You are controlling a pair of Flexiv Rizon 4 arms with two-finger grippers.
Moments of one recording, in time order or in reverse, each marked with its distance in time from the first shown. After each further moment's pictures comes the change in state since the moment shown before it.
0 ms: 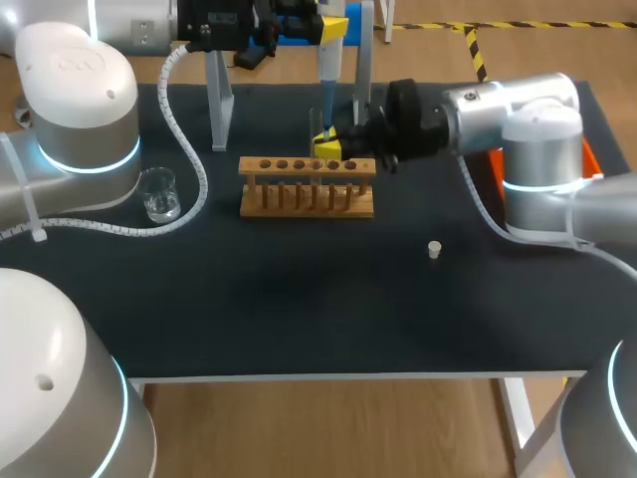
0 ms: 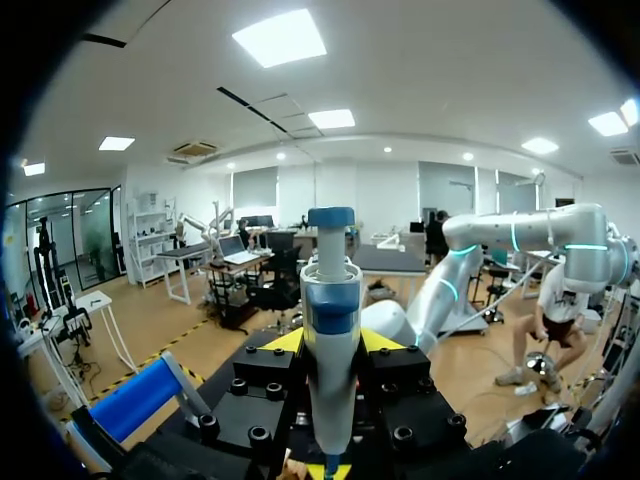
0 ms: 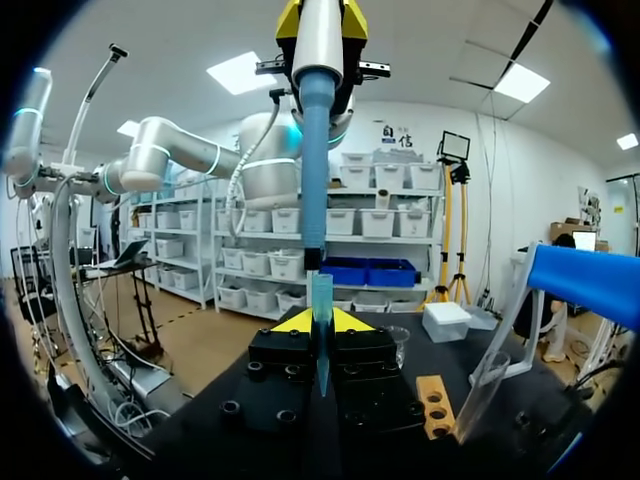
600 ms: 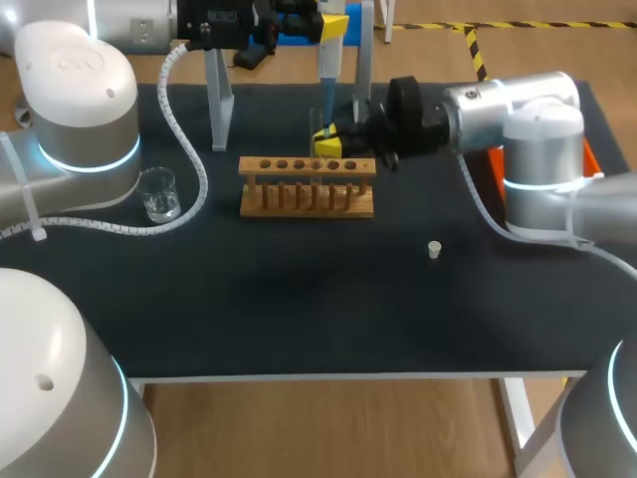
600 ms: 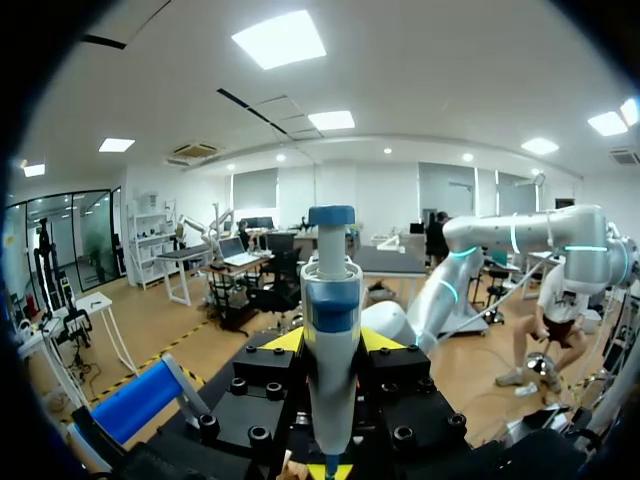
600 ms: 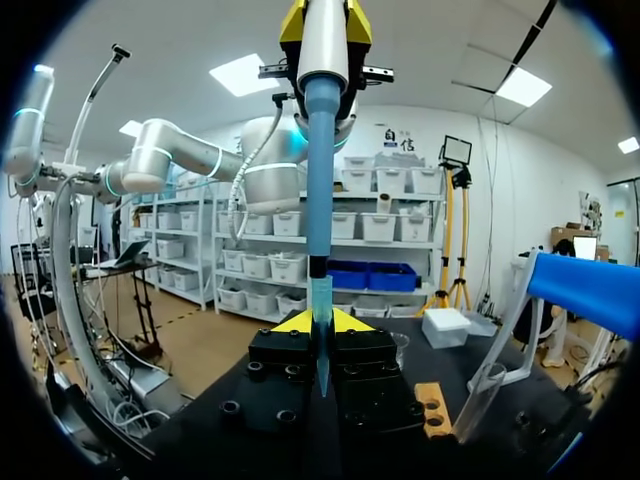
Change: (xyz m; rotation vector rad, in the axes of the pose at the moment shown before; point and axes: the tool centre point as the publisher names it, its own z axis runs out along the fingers) left arm 0.000 -0.003 0.000 0.003 -0.001 0.001; right arm 0.001 0.010 0.000 -0.015 0.005 -0.017
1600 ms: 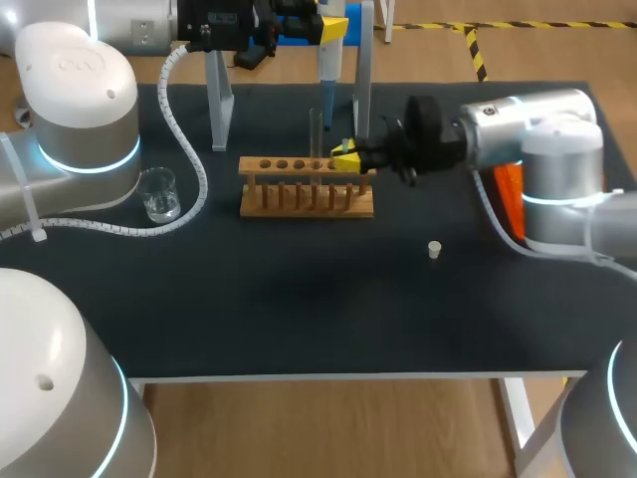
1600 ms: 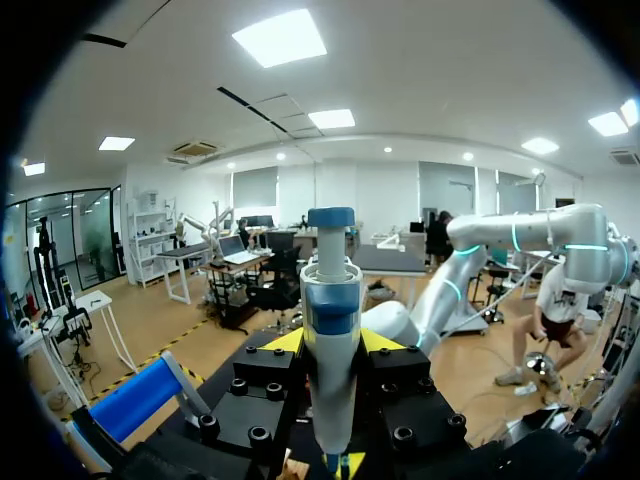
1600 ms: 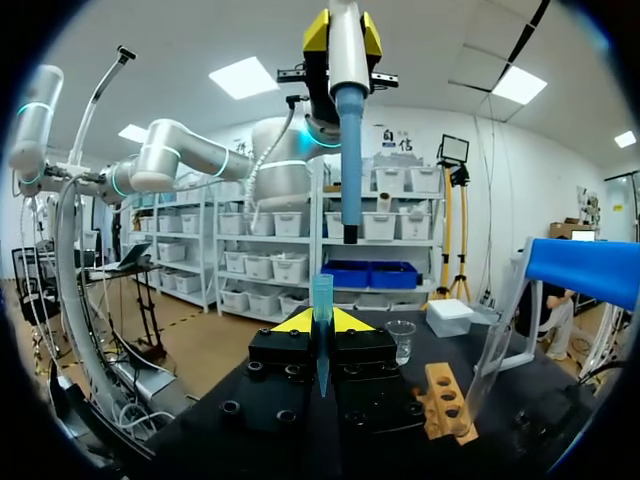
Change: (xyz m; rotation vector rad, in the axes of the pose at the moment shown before) left arm 0.000 0.003 0.000 -0.003 0.001 -0.001; right arm 0.019 -0.018 -0.020 -0.007 -0.003 0.021
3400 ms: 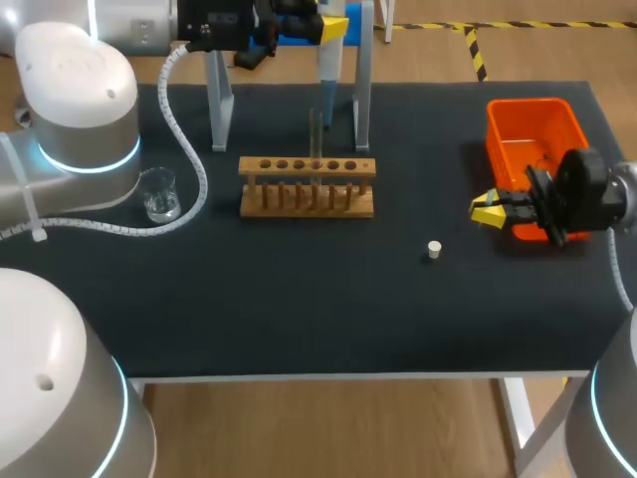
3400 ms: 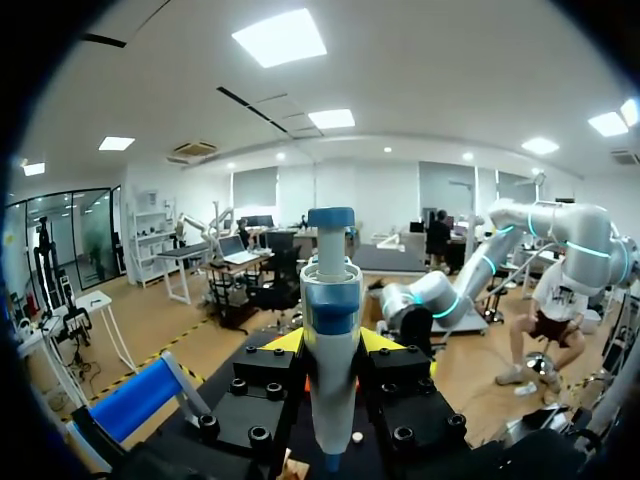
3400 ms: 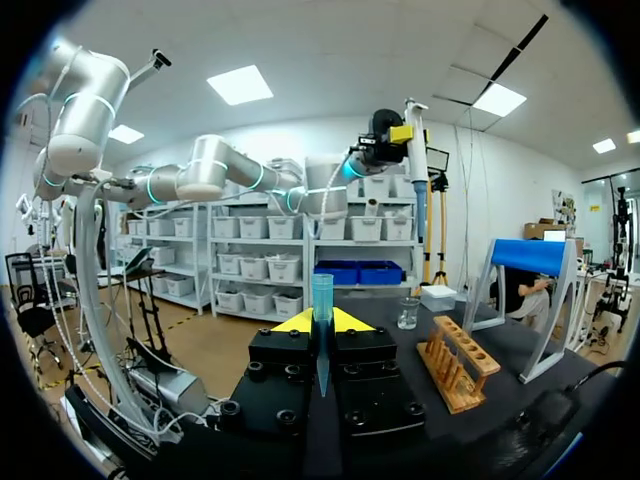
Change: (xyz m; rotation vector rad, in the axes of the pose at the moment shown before) left arm 0.000 0.000 0.000 0.000 0.000 0.000; right arm 0.144 0.011 -0.150 -0.006 -0.110 0.012
